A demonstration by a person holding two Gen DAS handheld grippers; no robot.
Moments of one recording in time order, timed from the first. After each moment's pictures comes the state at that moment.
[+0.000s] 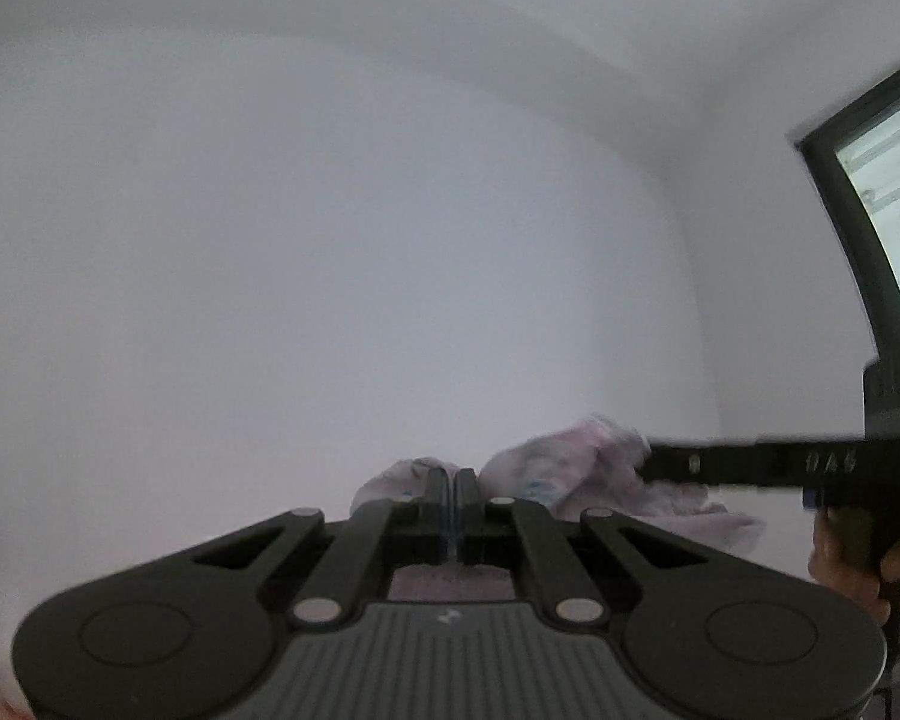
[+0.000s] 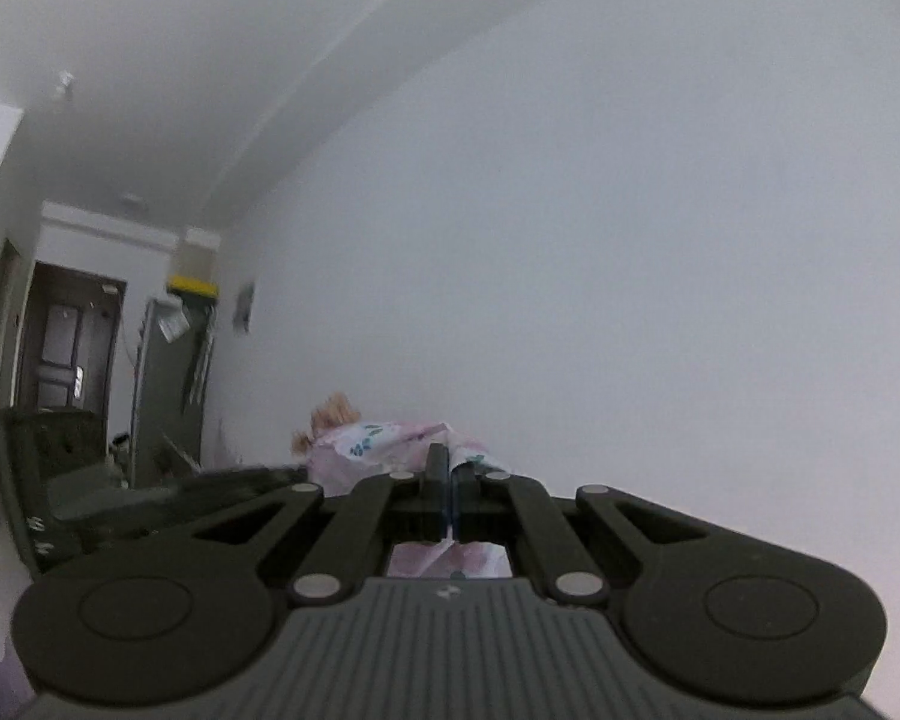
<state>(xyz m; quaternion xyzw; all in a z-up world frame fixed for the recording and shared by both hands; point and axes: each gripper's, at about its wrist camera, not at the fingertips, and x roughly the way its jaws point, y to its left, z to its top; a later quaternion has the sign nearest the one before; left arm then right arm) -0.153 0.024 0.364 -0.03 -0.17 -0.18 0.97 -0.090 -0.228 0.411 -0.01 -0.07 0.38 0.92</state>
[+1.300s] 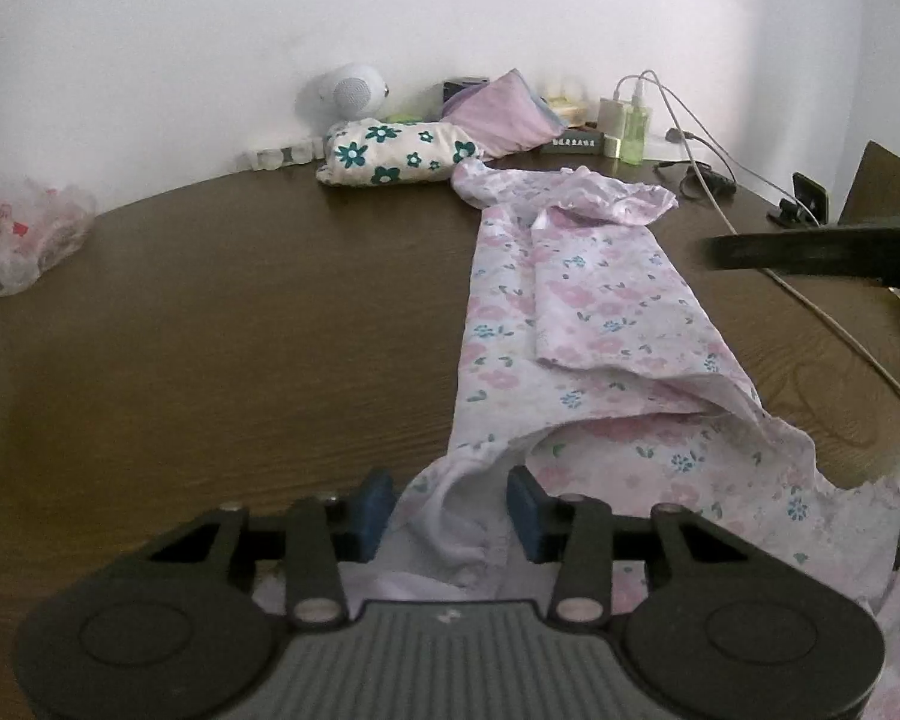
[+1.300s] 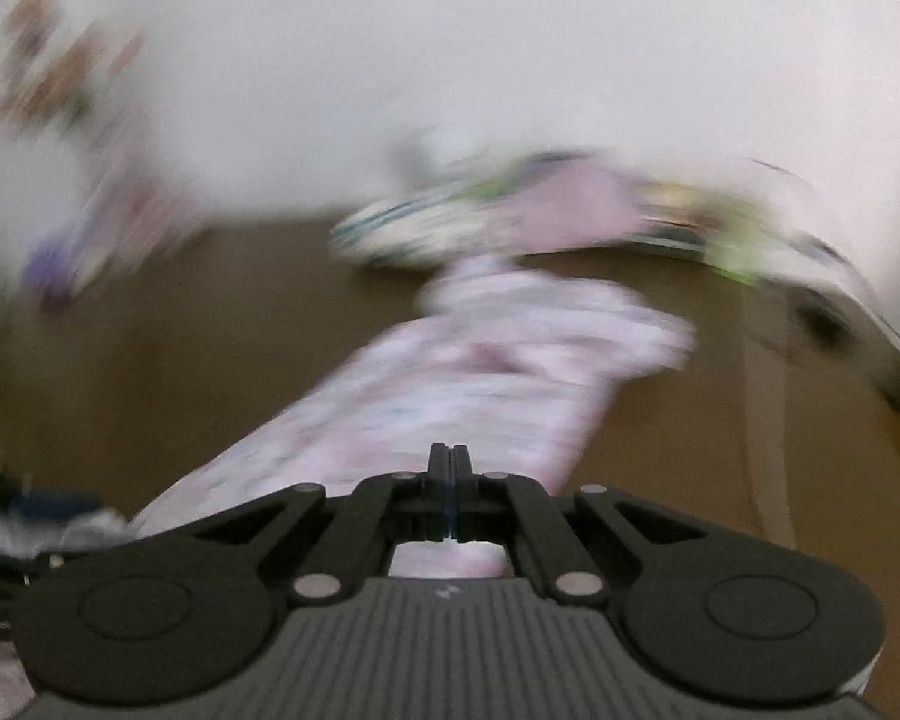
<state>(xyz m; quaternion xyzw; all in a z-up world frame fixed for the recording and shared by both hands) -0.005 0.067 0.008 0.06 0.36 -0.12 0.92 0.053 -0.160 0.035 0.03 0.29 0.08 0.95</state>
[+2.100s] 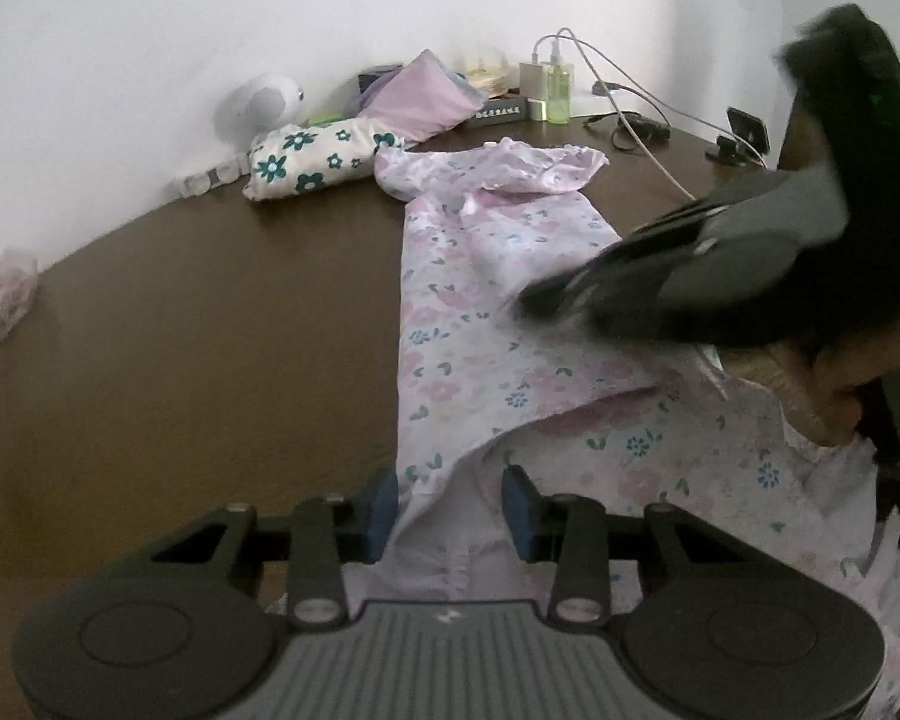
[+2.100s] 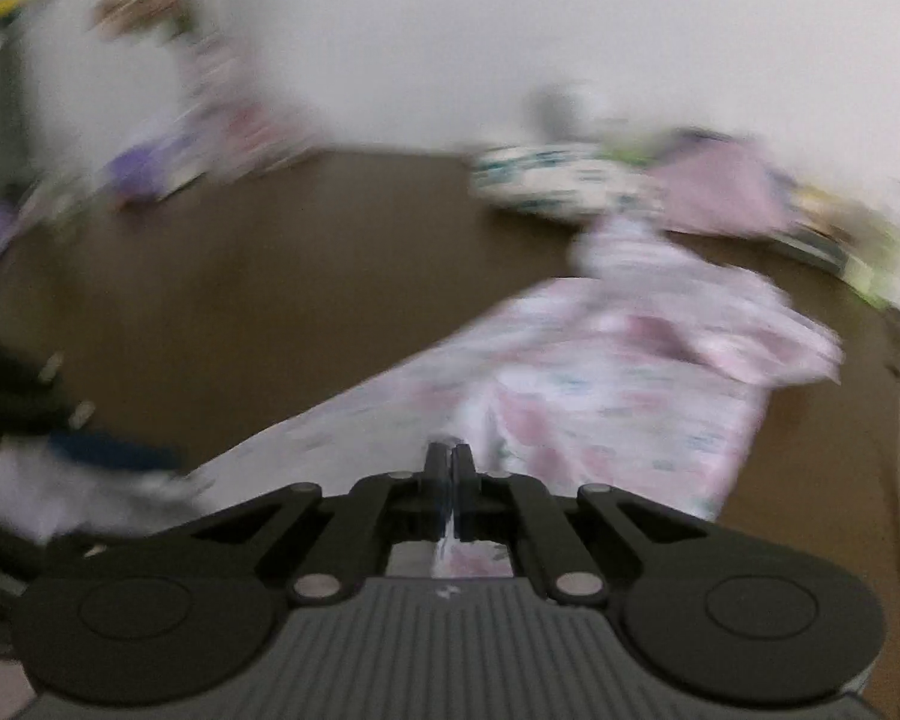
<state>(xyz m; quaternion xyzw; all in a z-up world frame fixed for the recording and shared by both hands) 0.009 0.051 0.011 0.12 0.38 -0.17 0.90 0.084 -0.090 0.012 -0.05 0.31 0.17 0.93</state>
